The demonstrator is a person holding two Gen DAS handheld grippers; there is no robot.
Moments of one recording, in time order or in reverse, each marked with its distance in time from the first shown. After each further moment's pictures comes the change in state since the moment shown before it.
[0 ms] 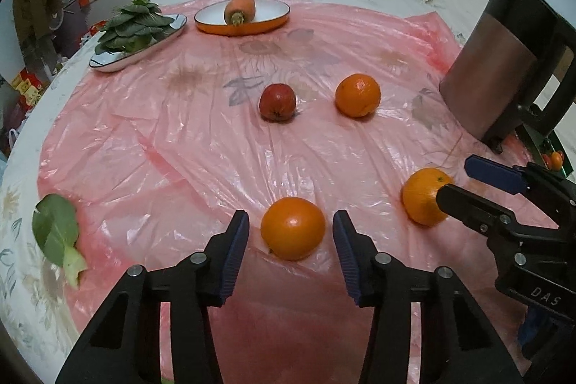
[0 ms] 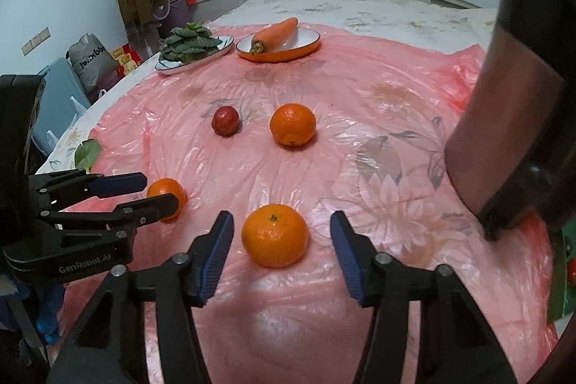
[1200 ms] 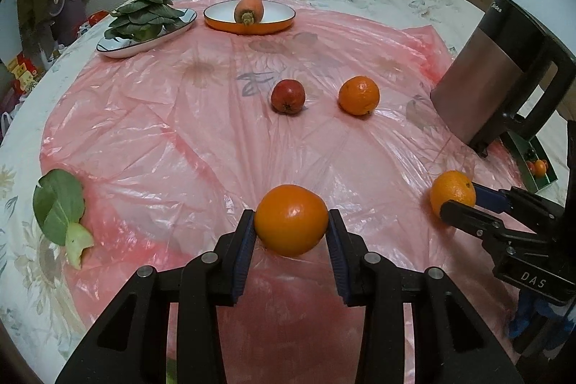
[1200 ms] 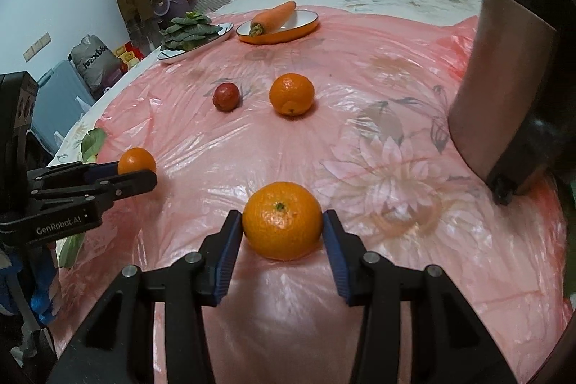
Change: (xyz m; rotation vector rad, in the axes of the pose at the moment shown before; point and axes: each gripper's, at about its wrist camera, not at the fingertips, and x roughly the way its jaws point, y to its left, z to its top) left arm -0.020 0.020 -0.018 -0.056 -0.028 -0.064; right arm -0.009 -0.008 -0.024 0.051 0.037 0.033
